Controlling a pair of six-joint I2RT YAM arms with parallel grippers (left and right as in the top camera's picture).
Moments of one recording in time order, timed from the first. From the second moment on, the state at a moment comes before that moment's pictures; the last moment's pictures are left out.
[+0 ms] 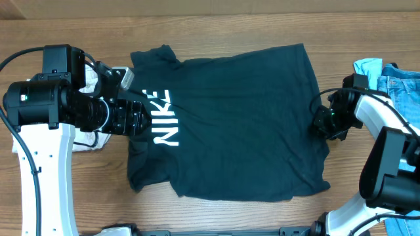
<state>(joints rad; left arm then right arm) 0.07 1.42 1.69 -1.60 0.42 0.16 -0.24 1.85 1.12 -0.84 -0.23 0.23</state>
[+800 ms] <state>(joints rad) 0.07 1.42 1.69 -1.59 0.42 0.17 -0.28 1.85 1.17 -0.89 -0.14 0.33</state>
